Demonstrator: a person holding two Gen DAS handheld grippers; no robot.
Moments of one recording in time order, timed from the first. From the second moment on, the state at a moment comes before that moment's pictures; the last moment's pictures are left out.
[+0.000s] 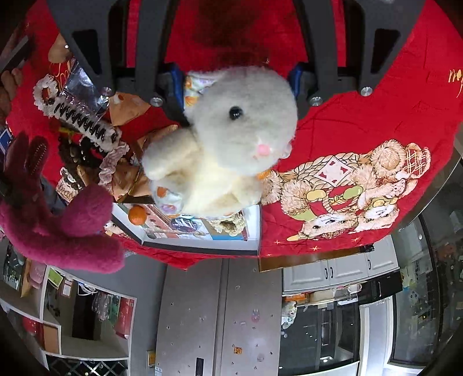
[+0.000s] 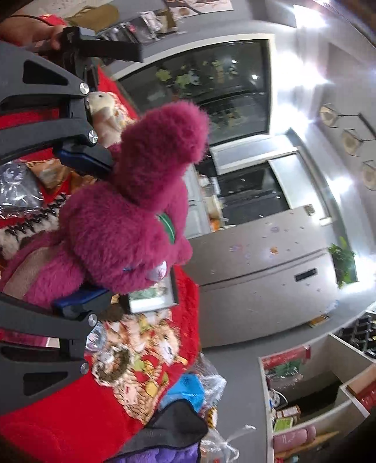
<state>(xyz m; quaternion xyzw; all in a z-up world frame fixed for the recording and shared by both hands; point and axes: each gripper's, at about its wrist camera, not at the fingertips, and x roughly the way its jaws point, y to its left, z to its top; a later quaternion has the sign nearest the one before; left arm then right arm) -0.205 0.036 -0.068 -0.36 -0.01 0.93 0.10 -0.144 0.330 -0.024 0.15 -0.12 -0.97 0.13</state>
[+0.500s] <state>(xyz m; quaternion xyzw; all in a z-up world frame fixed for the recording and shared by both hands) -0.198 0.037 -0.062 -0.35 0.00 0.93 0.09 -0.152 0.342 -0.028 0.16 -0.13 -0.97 0.10</state>
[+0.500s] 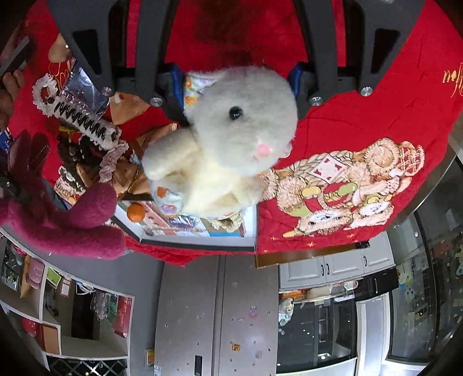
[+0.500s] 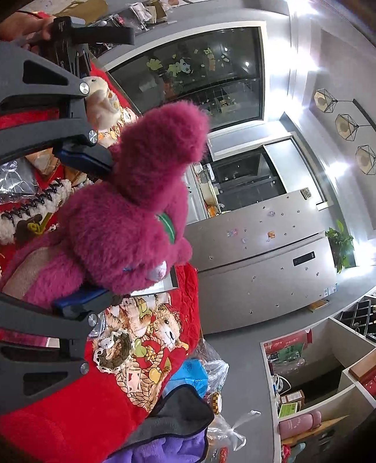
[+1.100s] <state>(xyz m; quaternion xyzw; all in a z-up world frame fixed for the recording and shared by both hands) -0.195 0.053 -0.021 -0.34 -0.01 0.94 0.11 -0.142 0.336 0.003 0.17 -0.16 -0.97 0.10</state>
